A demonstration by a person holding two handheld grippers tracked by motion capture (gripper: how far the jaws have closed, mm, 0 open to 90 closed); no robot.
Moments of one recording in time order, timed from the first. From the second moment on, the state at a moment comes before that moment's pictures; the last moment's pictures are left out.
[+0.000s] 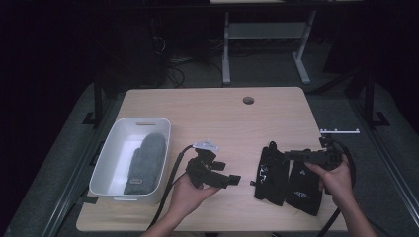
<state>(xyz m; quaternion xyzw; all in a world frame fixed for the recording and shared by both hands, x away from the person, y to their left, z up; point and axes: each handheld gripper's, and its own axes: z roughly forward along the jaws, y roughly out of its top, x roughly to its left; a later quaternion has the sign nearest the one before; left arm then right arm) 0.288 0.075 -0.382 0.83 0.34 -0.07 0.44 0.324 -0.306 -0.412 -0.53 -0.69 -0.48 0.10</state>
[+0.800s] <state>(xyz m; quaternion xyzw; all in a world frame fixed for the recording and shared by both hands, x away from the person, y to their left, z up) 0.284 0.062 -0.393 0.83 0.33 -0.08 0.44 0.290 -0.332 -0.435 -0.55 -0.74 -0.38 0.01</state>
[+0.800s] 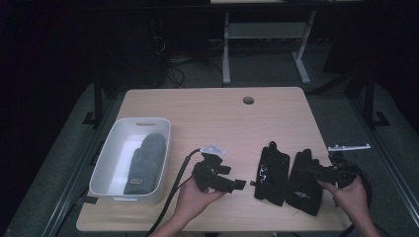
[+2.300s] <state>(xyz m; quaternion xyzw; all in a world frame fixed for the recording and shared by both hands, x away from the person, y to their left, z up) 0.281 0.057 -0.399 0.84 0.33 -0.08 0.43 0.271 -0.315 -0.425 -0.53 -0.78 -0.32 -0.11</state>
